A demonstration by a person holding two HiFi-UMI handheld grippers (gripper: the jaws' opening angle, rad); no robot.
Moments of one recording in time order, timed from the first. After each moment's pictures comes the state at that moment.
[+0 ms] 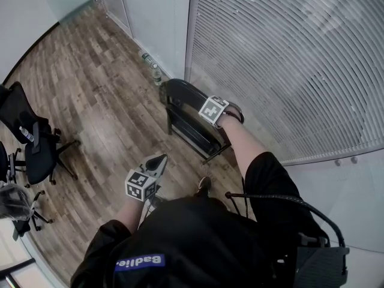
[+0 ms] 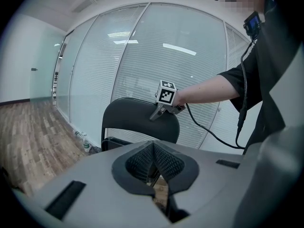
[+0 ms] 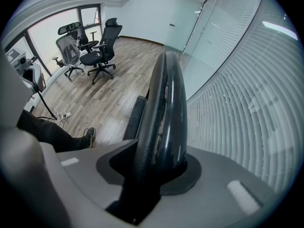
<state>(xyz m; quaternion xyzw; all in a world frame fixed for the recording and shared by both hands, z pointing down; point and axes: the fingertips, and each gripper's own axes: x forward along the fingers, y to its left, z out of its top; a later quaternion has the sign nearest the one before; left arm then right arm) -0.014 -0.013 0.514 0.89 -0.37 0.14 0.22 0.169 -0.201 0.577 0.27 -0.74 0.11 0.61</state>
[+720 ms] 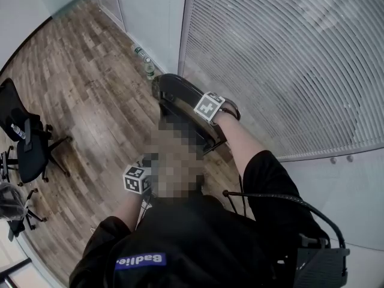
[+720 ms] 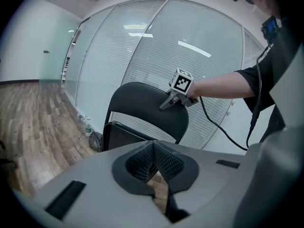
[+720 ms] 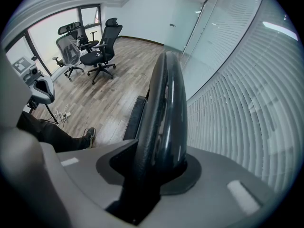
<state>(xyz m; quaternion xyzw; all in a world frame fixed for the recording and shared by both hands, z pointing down) -0.013 -0.022 0.576 0.86 -0.39 0.14 0.30 0.173 -0.203 0.578 0.27 -0.74 0.11 0.61</state>
